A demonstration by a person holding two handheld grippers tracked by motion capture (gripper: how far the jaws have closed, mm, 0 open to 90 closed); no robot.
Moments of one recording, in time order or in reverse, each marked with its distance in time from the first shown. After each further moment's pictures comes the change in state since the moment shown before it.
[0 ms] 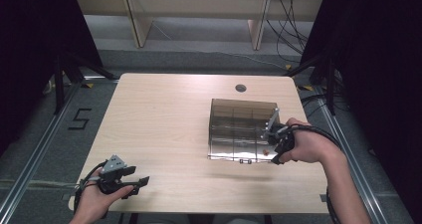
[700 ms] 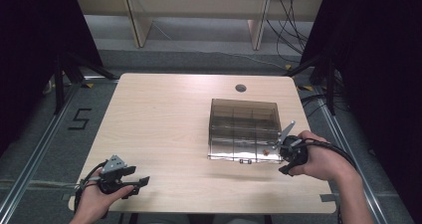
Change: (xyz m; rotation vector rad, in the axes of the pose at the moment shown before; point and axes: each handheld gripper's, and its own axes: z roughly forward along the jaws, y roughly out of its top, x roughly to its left) left arm 0.001 0.001 -0.001 0.023 -0.005 0.003; right arm 0.014 -0.040 0.005 -0.080 -0.036 0.020
